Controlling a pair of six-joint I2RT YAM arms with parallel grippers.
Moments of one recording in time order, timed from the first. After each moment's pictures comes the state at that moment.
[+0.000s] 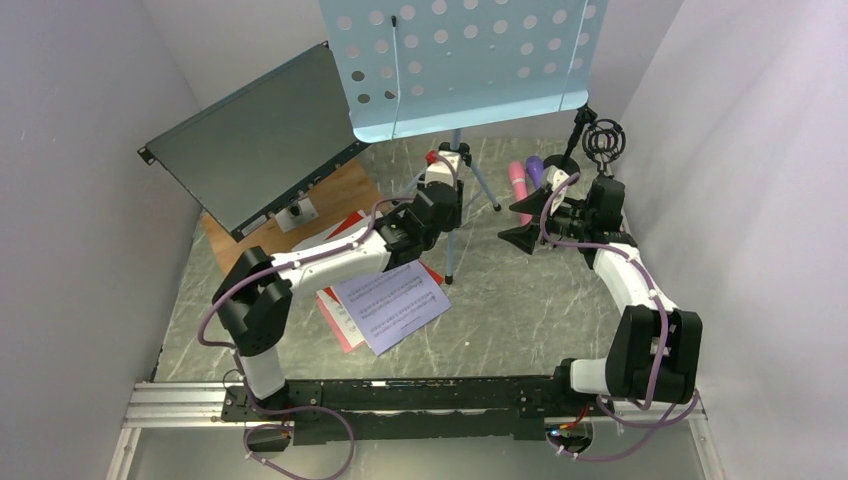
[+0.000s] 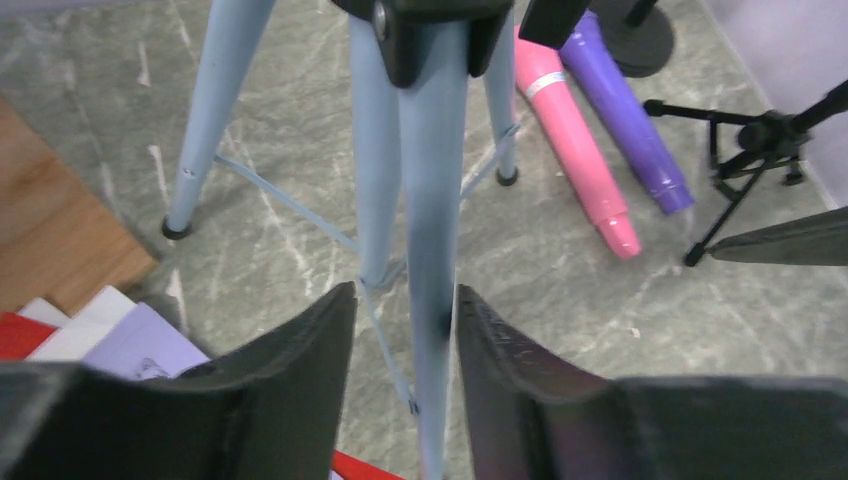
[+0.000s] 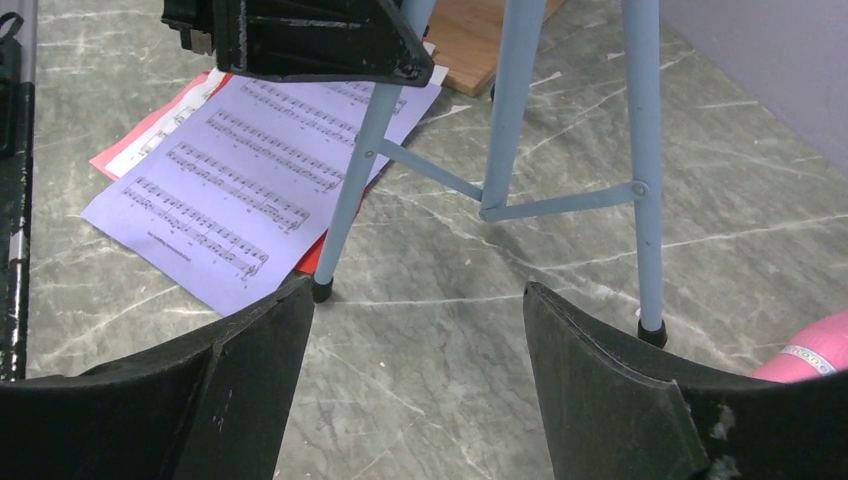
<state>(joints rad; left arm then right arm) -0.91 1.75 1.34 0.06 -0.51 -0.37 -0.12 1.32 0.82 -0.01 -1.23 -0.47</state>
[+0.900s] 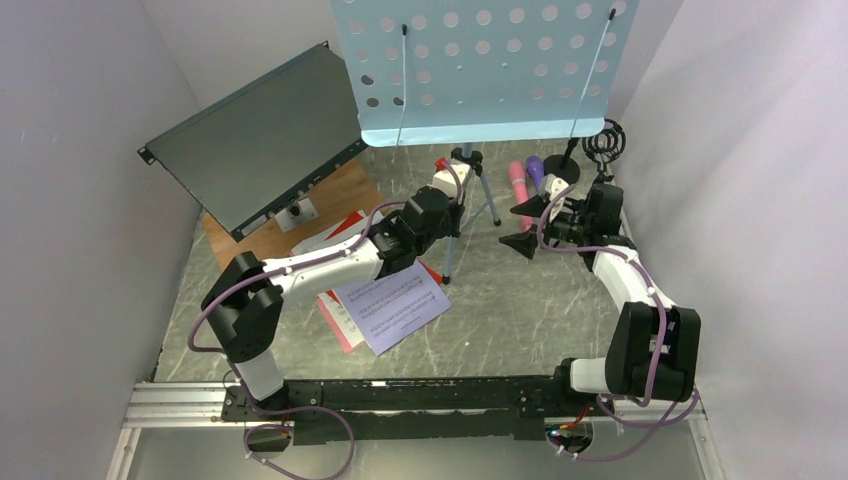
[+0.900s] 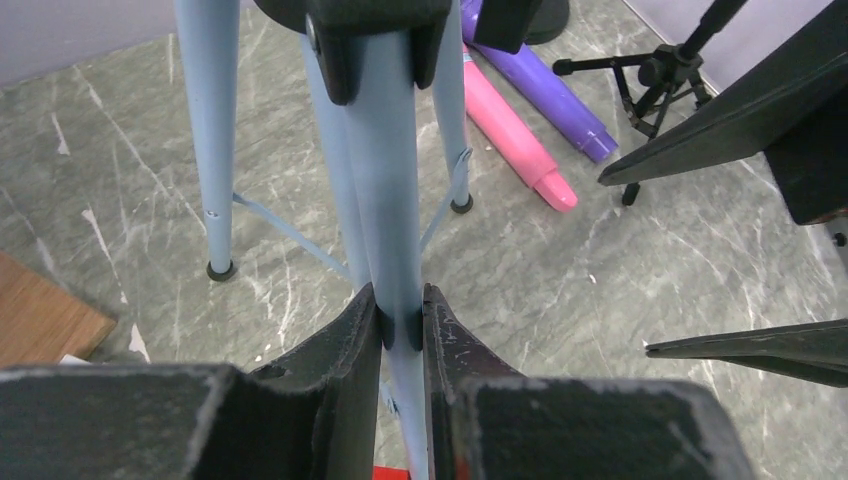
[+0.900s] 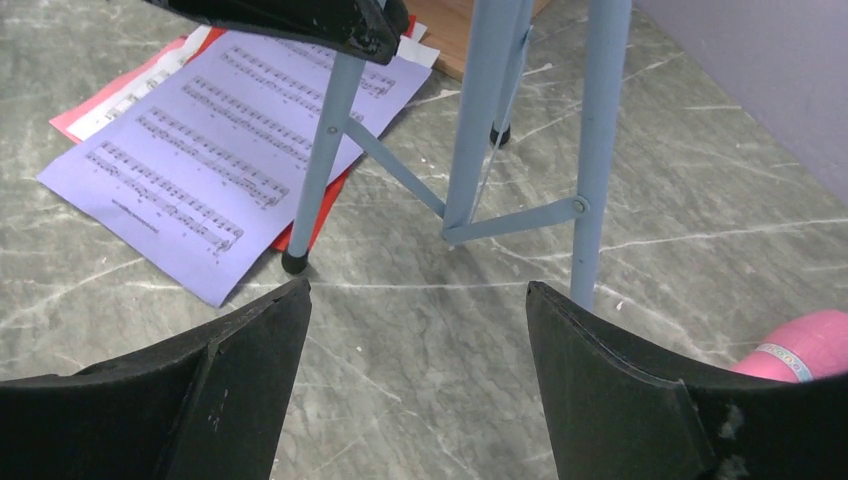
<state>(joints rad) -0.93 1.71 1.28 0.16 -0.35 -0.22 -0.13 1.33 0.80 -0.02 -1.24 -0.58</state>
